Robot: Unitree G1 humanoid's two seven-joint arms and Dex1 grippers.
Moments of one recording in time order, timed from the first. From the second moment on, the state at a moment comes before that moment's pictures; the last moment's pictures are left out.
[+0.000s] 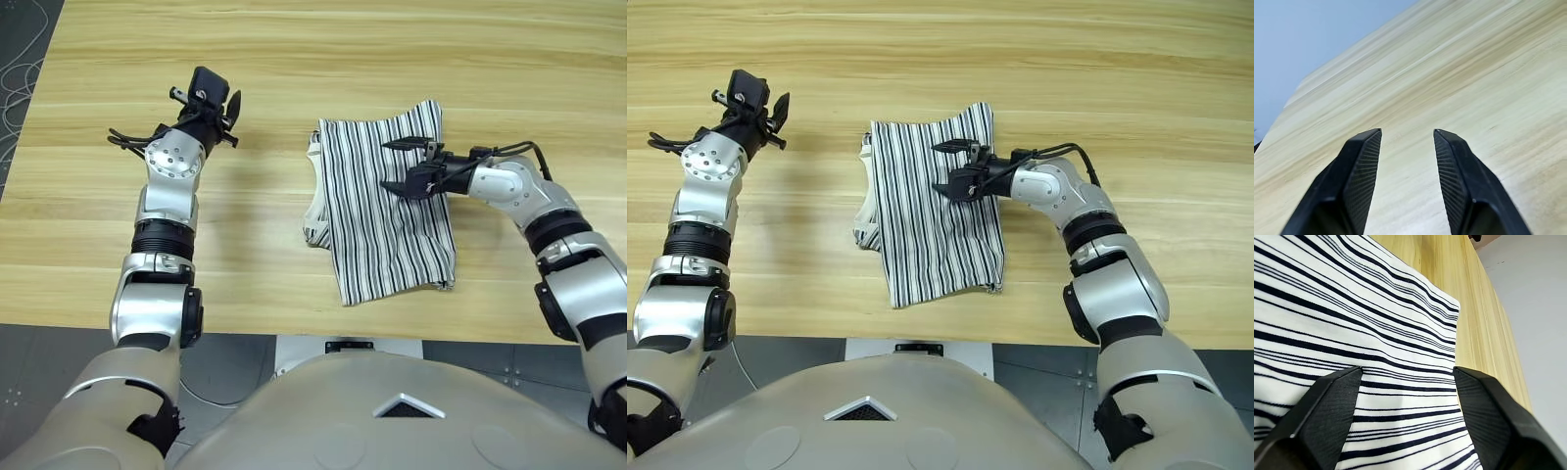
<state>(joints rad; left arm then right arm) -0.49 0.42 -0.04 0.72 0.09 -0.14 -0.35 -0.61 -0.44 0.49 0.97 -0.36 -0.94 0.58</state>
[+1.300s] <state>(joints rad) -0.23 0.82 -0.45 0.45 0.69 -1.29 -0.38 -0.40 -1.05 0.53 0.27 -1.35 -1.15 -0.22</state>
